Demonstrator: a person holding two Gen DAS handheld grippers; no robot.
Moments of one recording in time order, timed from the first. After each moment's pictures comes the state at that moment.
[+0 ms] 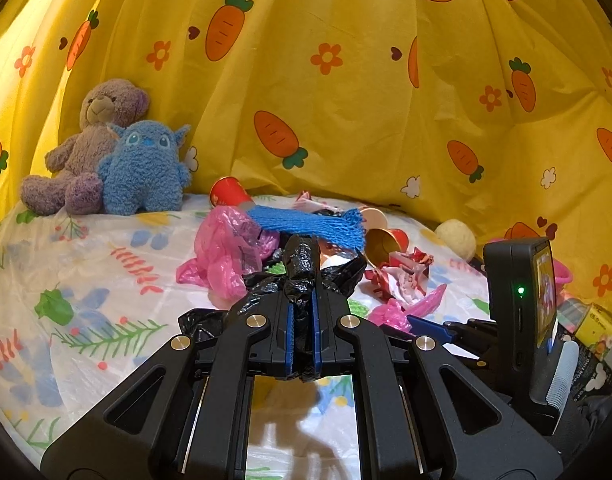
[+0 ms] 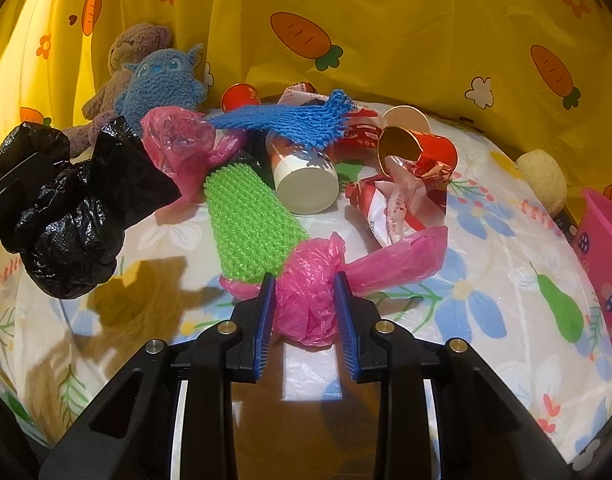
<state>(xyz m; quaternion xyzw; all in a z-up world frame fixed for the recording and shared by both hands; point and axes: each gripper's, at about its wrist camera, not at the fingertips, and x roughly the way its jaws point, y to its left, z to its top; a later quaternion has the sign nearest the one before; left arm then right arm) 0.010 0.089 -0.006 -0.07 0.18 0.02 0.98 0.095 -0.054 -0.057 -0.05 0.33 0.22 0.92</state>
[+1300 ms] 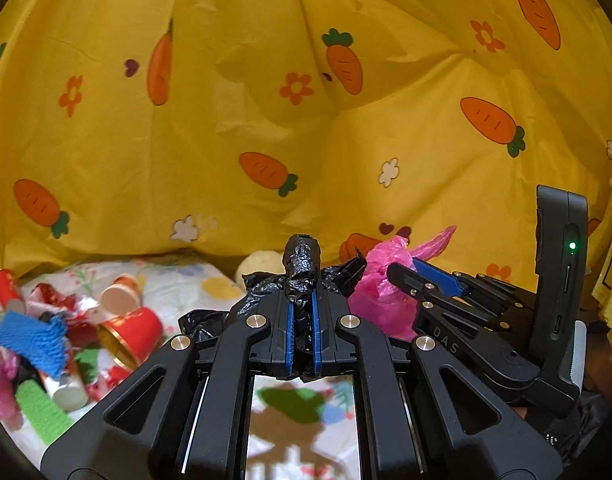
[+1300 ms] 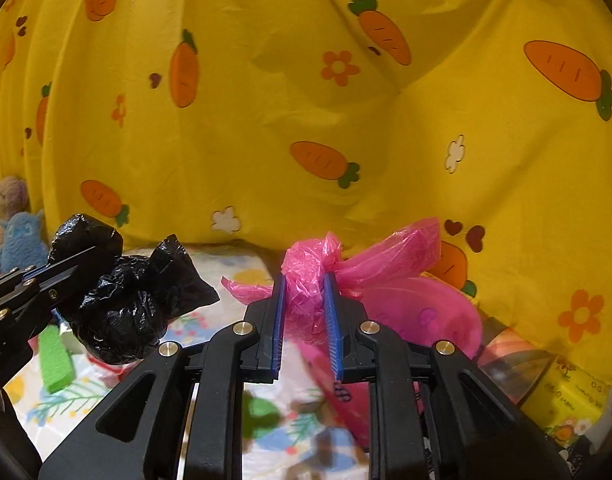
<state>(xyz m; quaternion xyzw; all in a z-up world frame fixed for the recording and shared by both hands) 0.119 -0.162 0.066 -0.01 0.14 -0.27 0.95 0.107 -0.315 0.041 0.03 0.15 -0.03 0.99</state>
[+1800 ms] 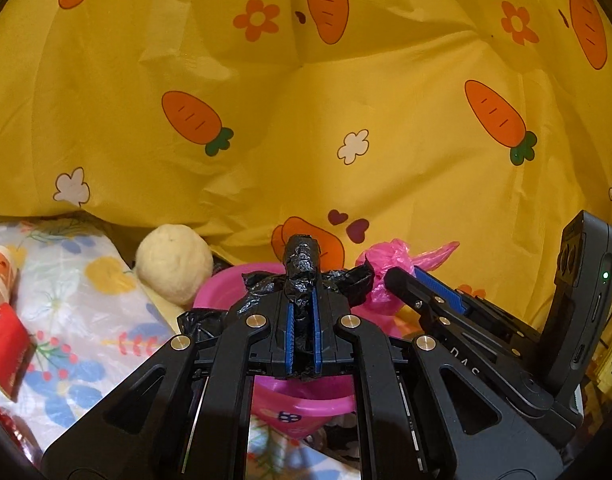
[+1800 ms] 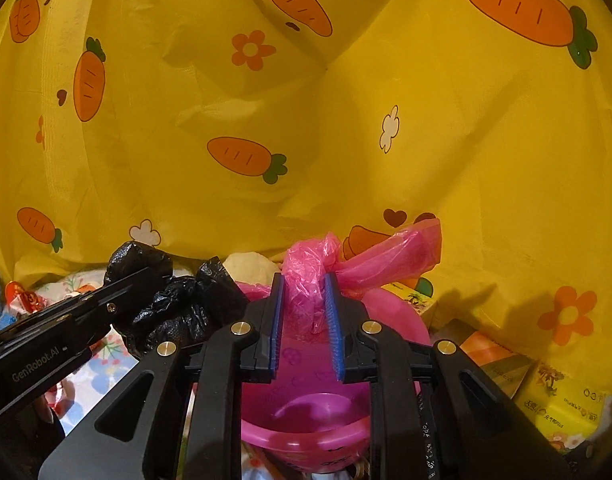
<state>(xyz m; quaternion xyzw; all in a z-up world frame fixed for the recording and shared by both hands) 0.227 -0.248 0.029 -0.09 0.22 -0.37 0.90 0.150 -0.389 0.024 0.07 0.17 -0.10 0.98</state>
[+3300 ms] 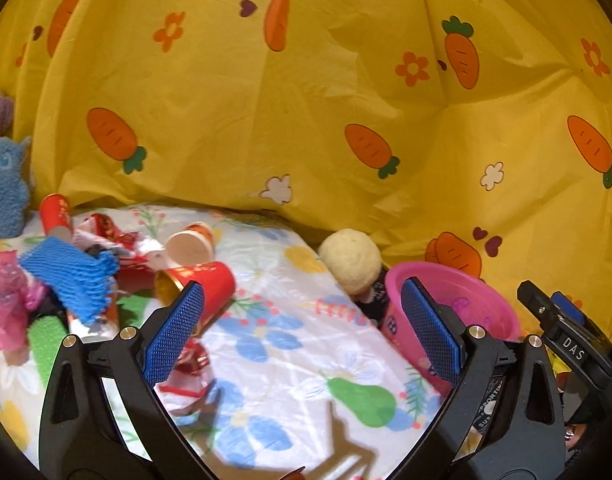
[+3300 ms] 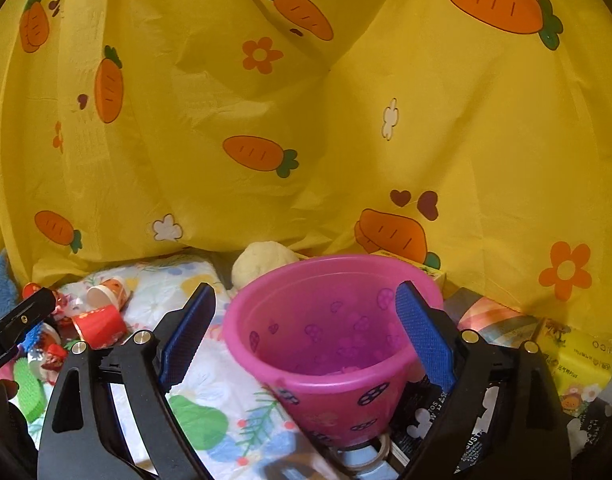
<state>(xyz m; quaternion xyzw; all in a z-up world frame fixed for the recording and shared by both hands) 0.145 -0.113 0.029 -0.08 0.20 -0.09 0.97 0.104 -0.367 0.021 0.09 0.16 -0.08 0.98</state>
